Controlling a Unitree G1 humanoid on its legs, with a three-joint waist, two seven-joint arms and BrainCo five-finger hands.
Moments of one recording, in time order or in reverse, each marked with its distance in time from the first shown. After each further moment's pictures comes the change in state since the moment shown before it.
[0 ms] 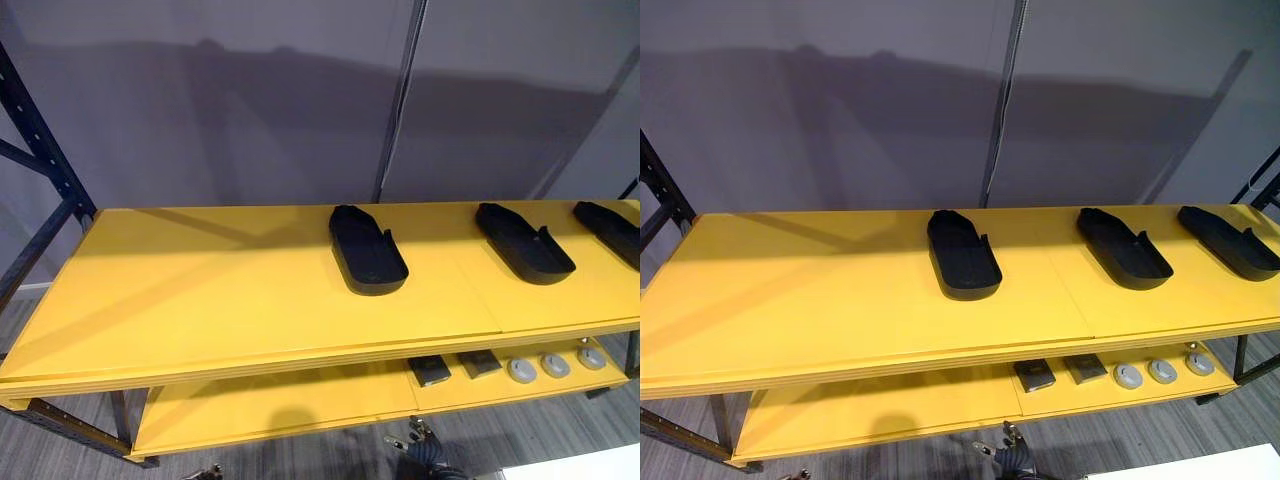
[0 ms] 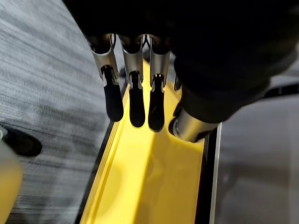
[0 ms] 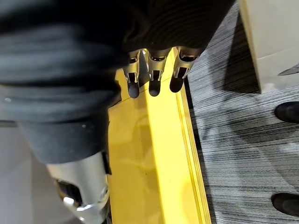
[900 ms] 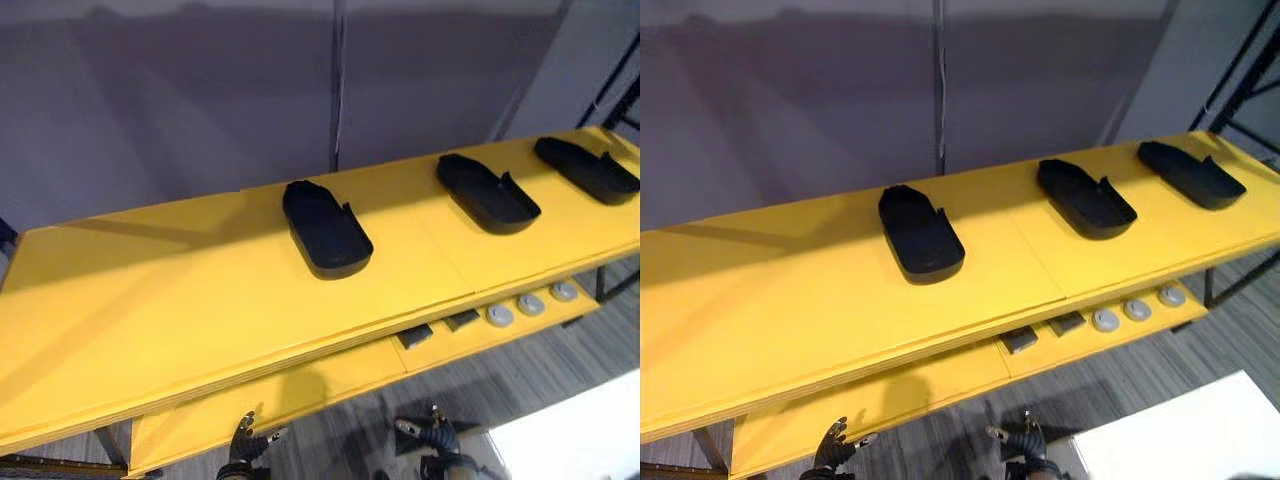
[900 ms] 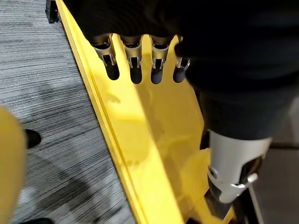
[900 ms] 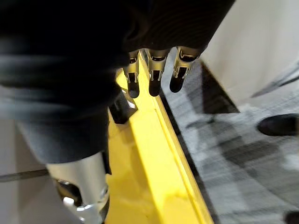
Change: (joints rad) left arm -0.135 0.061 -0.229 0.076 0.135 -0.028 -0.064; right arm -0.113 -0.049 -0.014 -0.039 -0.008 -0.001 -0.052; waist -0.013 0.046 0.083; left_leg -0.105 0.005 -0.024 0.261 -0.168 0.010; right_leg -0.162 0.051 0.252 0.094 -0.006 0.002
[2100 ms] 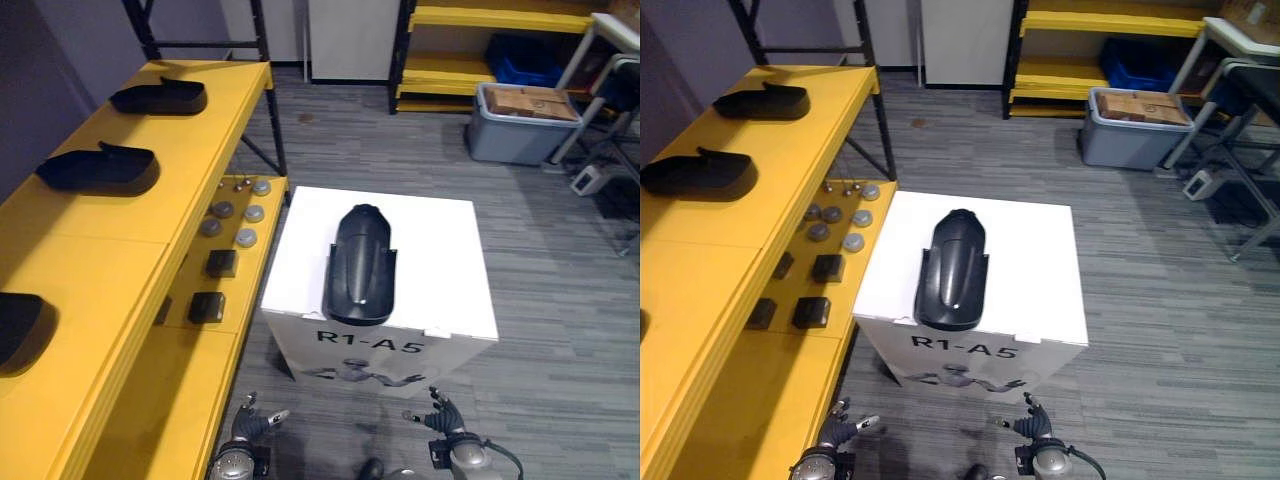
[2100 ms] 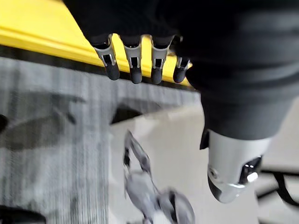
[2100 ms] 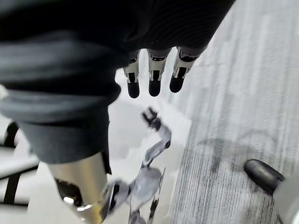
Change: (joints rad) left arm -0.101 0.033 -0.038 0.064 0.020 -0.003 -0.022; right arm -0.042 -0.070 0.021 0.119 -0.109 0.019 -0.004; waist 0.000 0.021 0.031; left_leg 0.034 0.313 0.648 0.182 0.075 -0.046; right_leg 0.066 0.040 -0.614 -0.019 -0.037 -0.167
